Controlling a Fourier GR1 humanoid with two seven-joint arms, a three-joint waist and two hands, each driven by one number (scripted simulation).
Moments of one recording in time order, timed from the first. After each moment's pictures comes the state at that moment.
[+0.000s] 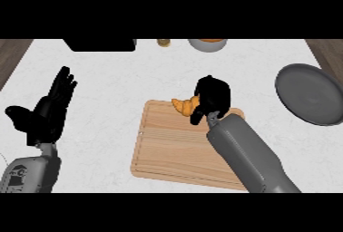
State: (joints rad) left arm -0.21 0.19 0.11 -1.49 0.01 0.06 0.08; right arm -0.70 -0.06 0.42 -1.02 0.90 -0.08 0.81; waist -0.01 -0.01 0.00
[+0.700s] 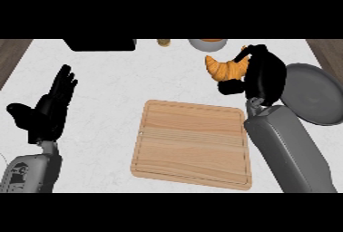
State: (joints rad) left arm -0.23 0.19 0.11 -1.48 0.00 0.06 0.09; right arm -0.64 -0.21 0.25 -1.37 1.01 -0.25 0.90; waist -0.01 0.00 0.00
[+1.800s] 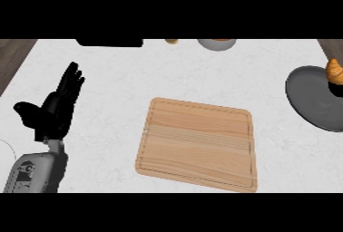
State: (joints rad) left arm -0.24 0.17 0.08 -1.50 -0.01 0.05 0.10; right arm -0.62 -0.62 -0.28 -0.62 0.74 -0.56 0.14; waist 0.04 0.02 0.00
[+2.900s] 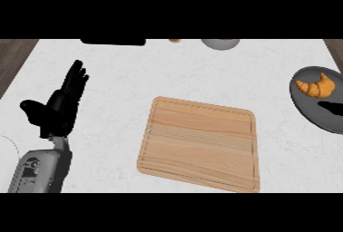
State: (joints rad) left arm -0.27 0.15 0.08 -1.48 -0.01 0.05 0.08; right arm -0.68 -0.63 -0.58 -0.25 0.44 -0.37 -0.35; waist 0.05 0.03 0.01
